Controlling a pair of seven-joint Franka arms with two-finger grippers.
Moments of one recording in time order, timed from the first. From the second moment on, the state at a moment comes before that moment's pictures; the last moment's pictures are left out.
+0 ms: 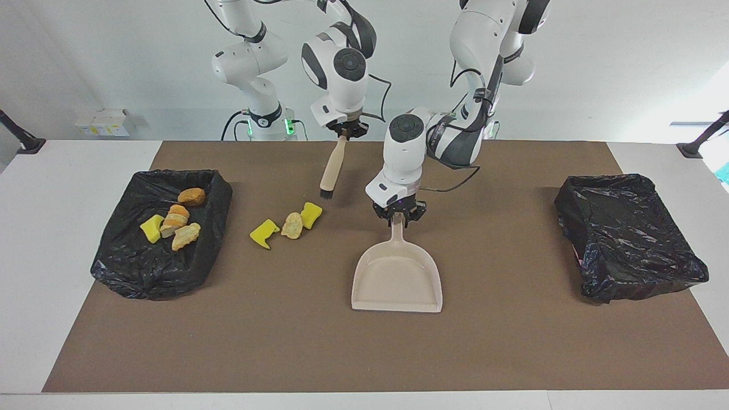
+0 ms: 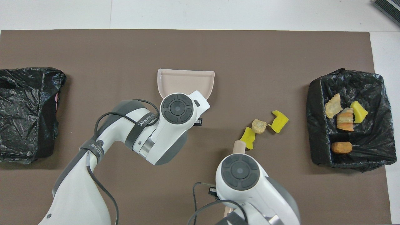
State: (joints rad) left arm -0.57 0.35 -0.10 -1.80 0.09 2.17 -0.53; right arm 0.54 -0.15 0.10 -2.19 0.15 1.69 0.85
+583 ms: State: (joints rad) left arm -0.57 0.31 -0.08 -1.79 0.09 2.05 -0.27; right arm 0.23 -0.14 0.10 -2.19 -0.06 1.70 0.38
